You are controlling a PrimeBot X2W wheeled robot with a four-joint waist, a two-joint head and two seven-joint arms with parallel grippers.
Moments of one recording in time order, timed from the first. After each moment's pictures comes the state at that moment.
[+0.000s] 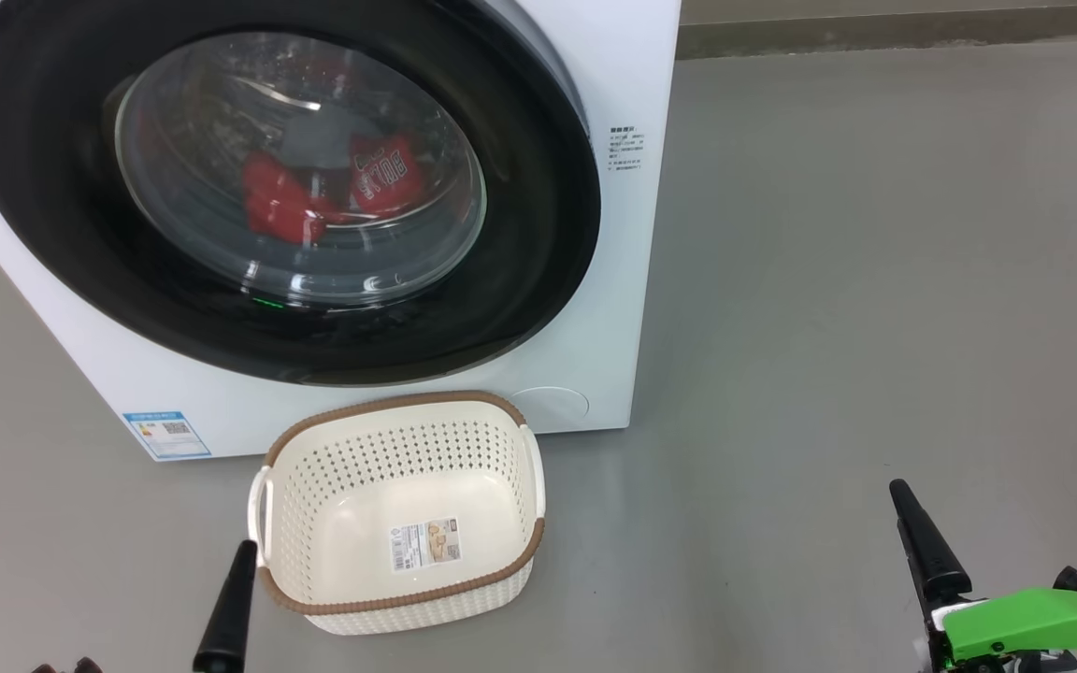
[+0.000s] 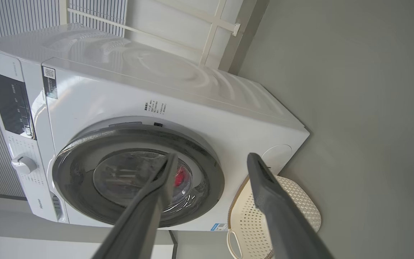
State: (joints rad) left arm -0.01 0.04 0.06 0.28 -1.35 -0.12 0.03; right arm -0.01 -0.02 -0.08 0.33 1.38 0.13 0.04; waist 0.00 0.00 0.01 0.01
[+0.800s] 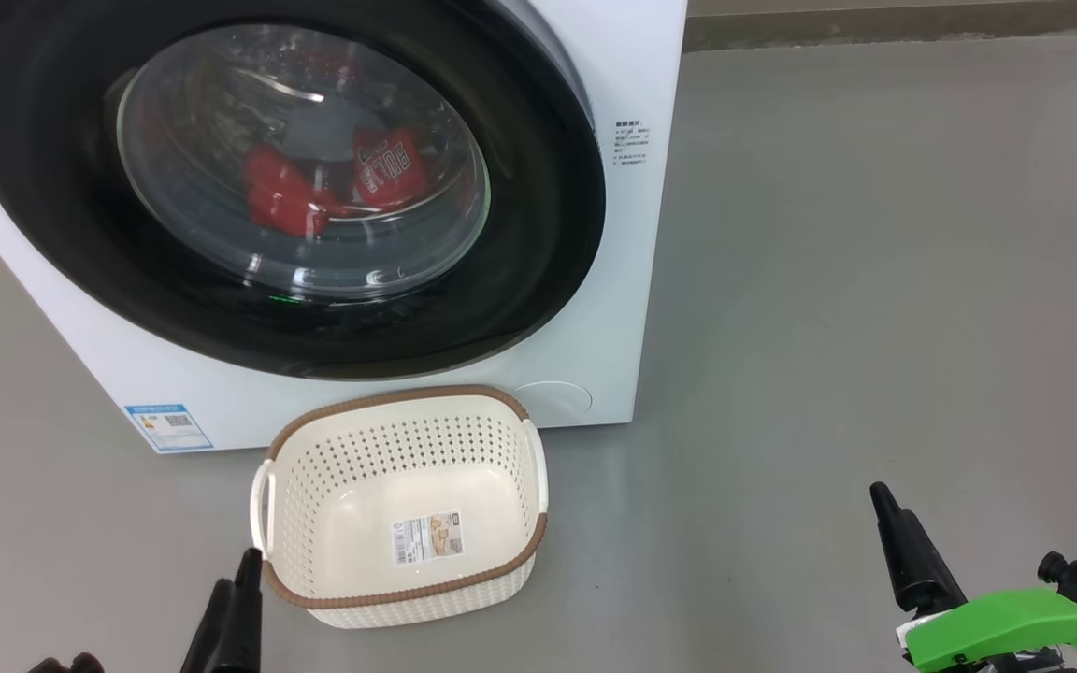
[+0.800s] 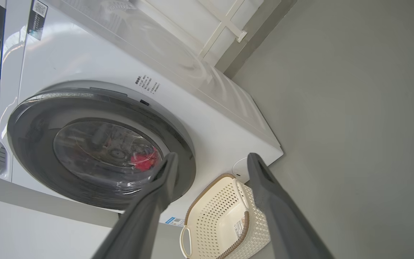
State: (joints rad) left arm 0.02 0.04 0.06 0.23 -1.03 -0.12 -0.03; right arm 0.00 -0.03 -0.05 0.31 1.09 0.13 -0.03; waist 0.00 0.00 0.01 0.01
